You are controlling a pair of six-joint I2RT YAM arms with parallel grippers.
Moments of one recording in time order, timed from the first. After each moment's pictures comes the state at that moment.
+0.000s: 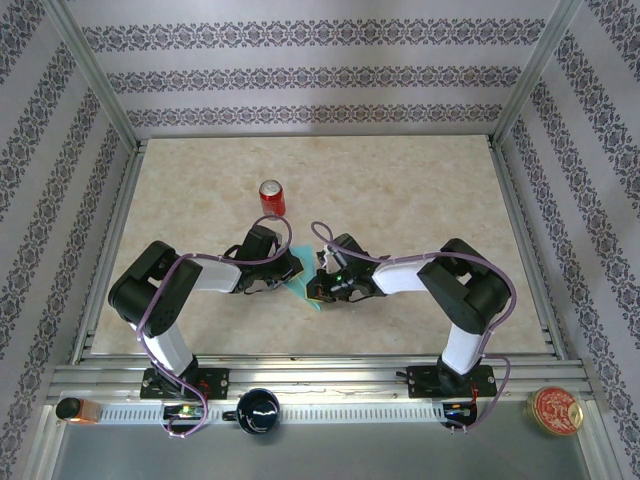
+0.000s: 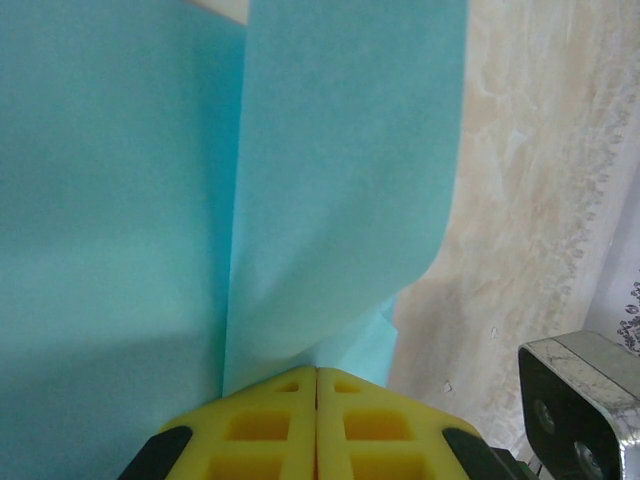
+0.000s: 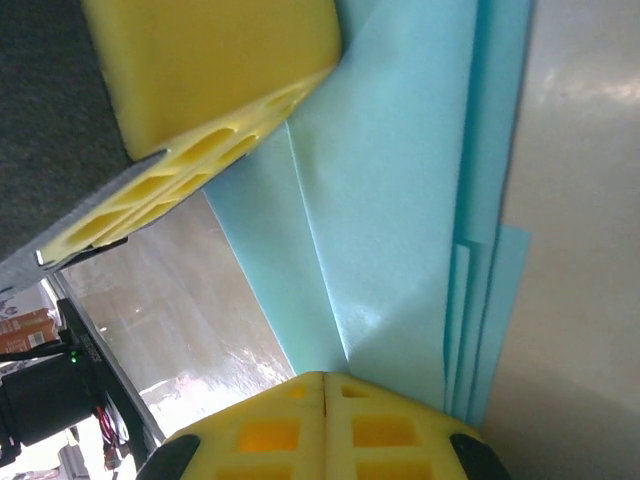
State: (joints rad) left arm -0.50 1.73 0.64 0.27 0.41 -1.08; right arm 0.74 1.78 0.74 0.12 -0.58 0.87
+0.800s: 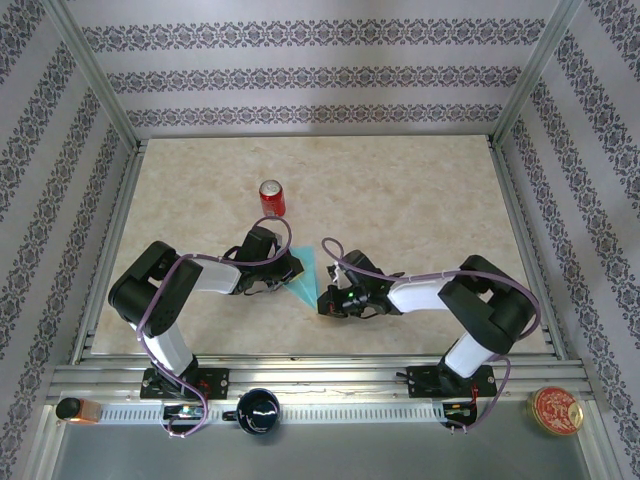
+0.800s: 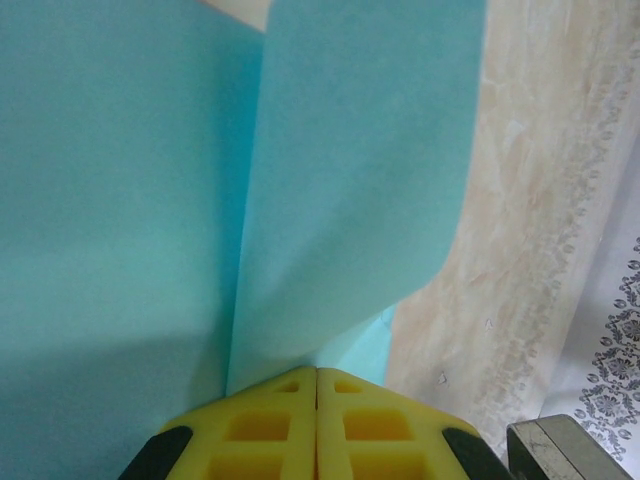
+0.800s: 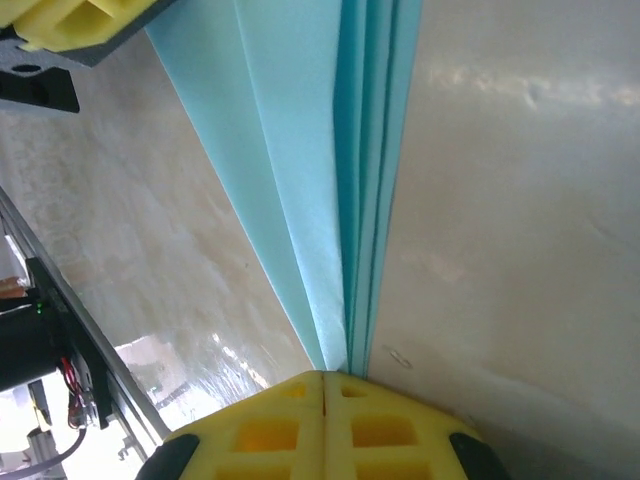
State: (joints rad) left arm -0.50 1.73 0.63 0.30 0.42 -1.10; right arm 0.79 1.61 0.55 0.14 -0.53 0.88
